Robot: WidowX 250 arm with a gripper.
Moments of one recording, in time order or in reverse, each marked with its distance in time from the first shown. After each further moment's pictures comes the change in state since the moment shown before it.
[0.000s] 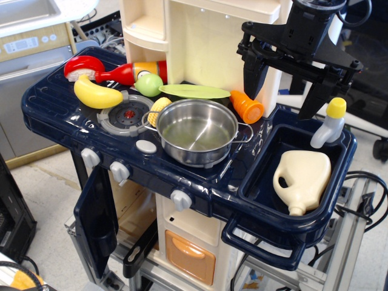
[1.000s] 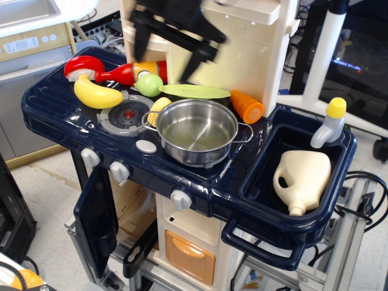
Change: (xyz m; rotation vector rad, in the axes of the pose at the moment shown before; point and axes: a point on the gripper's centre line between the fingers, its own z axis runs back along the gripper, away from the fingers) arm 0.009 0.140 -0.023 0.259 0.040 0.261
